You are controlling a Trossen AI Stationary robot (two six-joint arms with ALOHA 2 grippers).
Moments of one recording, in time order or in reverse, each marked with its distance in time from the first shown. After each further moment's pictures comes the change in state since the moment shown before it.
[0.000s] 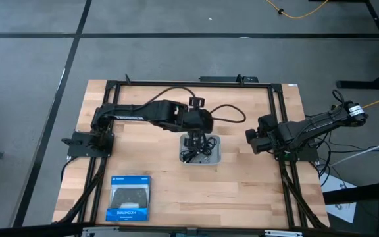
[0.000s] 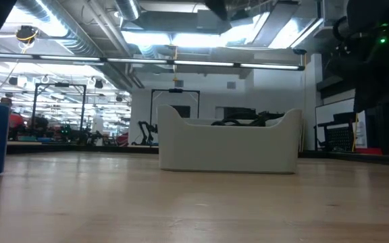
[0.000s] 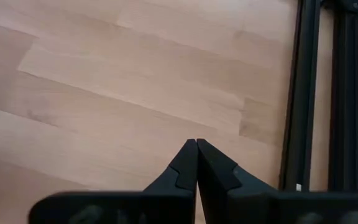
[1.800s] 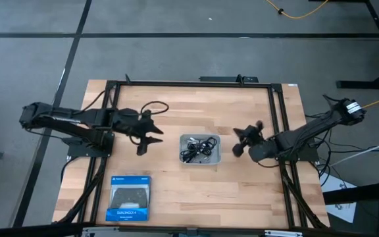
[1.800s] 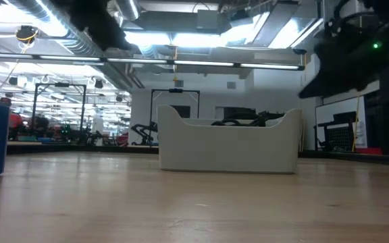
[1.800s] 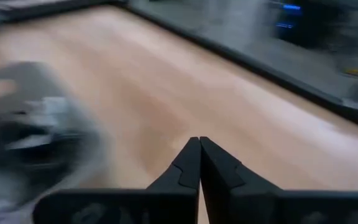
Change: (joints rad) left arm 0.067 -1.035 -1.452 0.794 0.413 -0.355; right arm 0.132 -0.001 -0.251 0.999 0.396 -0.804
